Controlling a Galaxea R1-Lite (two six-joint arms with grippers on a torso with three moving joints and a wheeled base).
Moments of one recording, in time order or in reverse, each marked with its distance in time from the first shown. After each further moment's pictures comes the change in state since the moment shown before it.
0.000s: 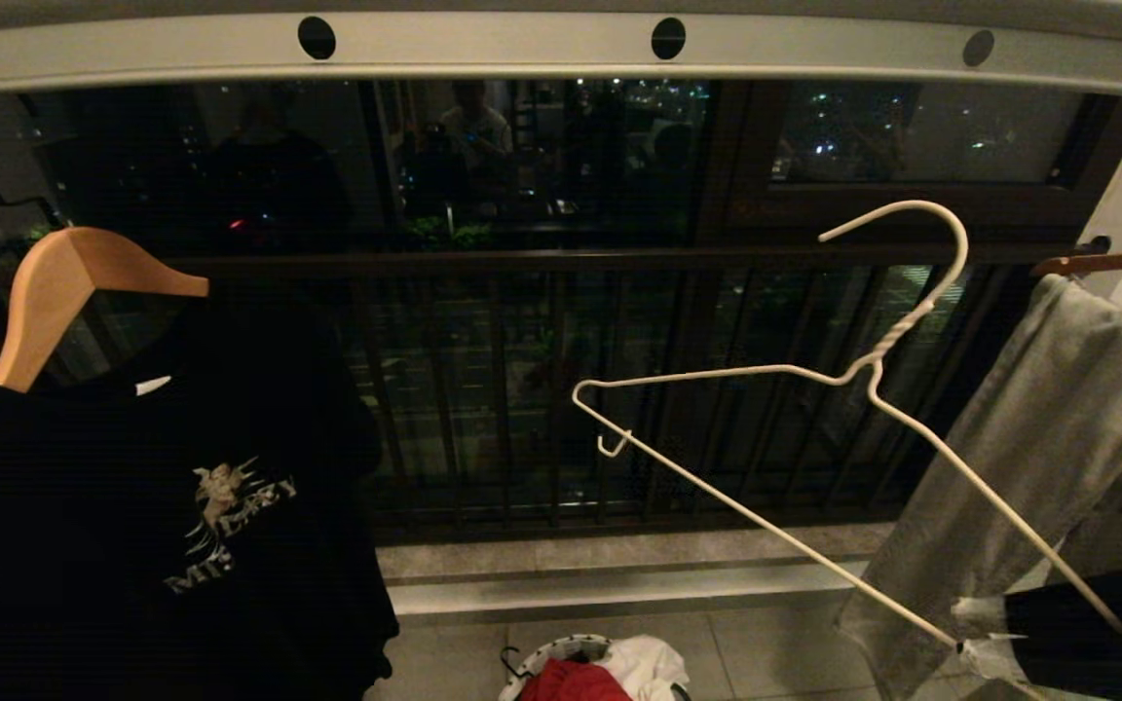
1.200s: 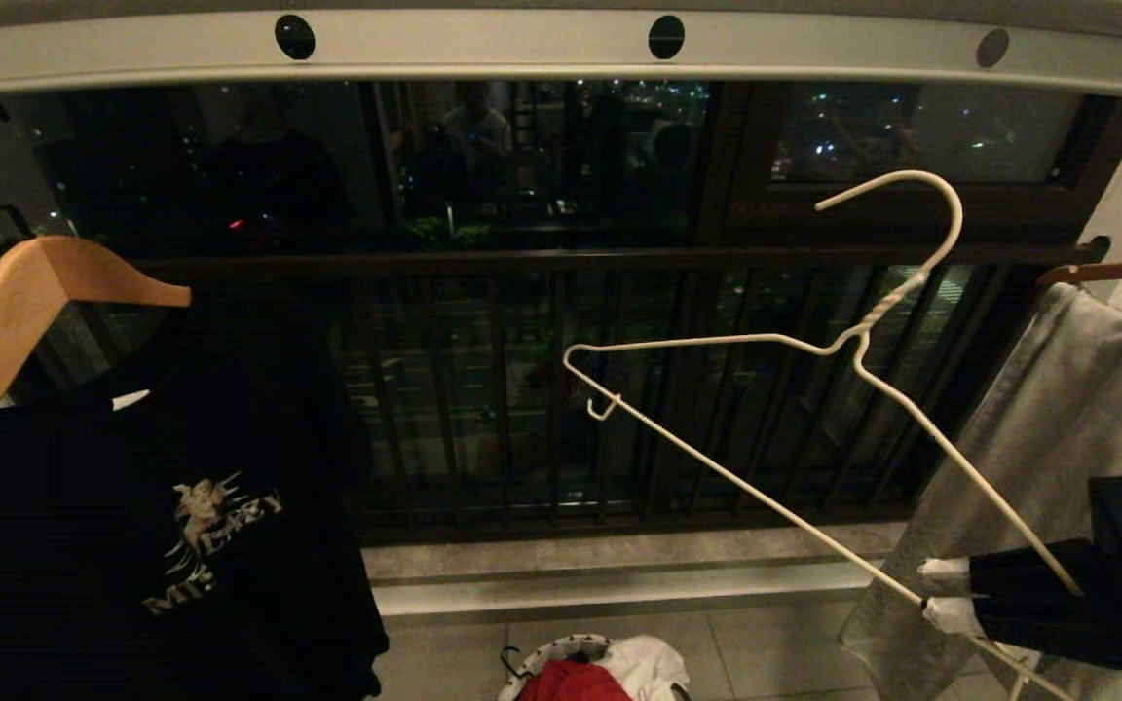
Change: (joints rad) left arm 0.000 0.000 0.000 0.000 0.000 0.000; right arm -0.001 0.026 0.046 -0.156 -0.004 -0.006
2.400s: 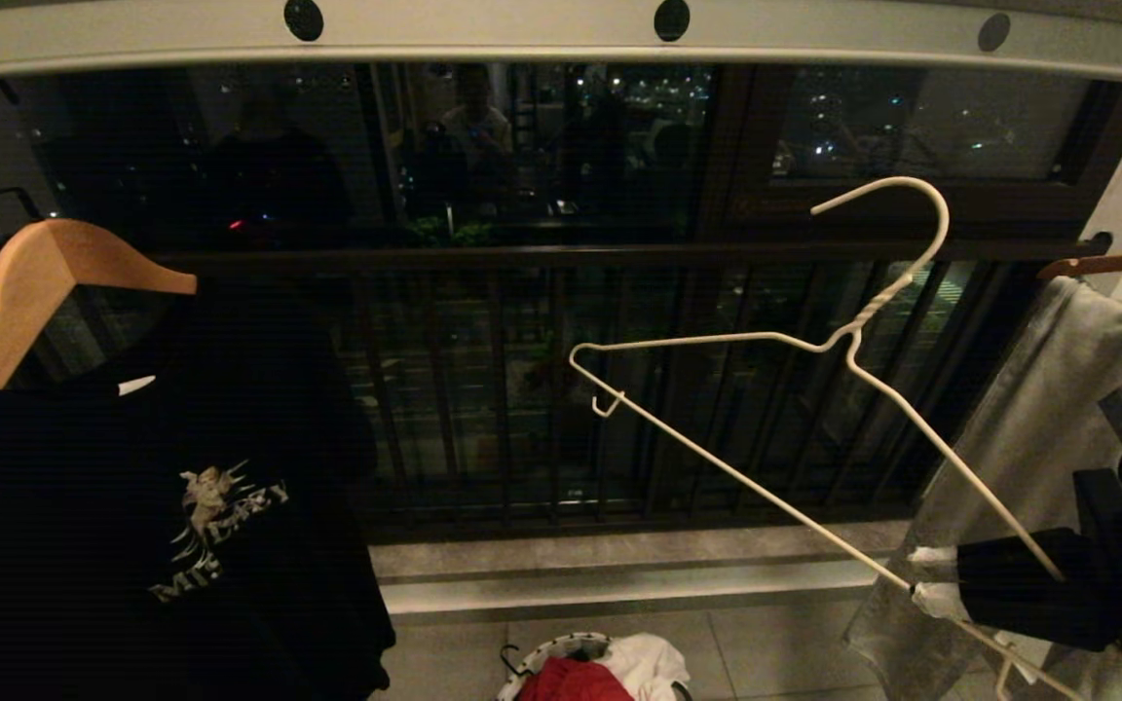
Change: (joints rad) left arm 0.000 0.000 0.000 0.000 0.000 0.000; right arm -0.028 0.023 0.003 -0.025 0.001 0.001
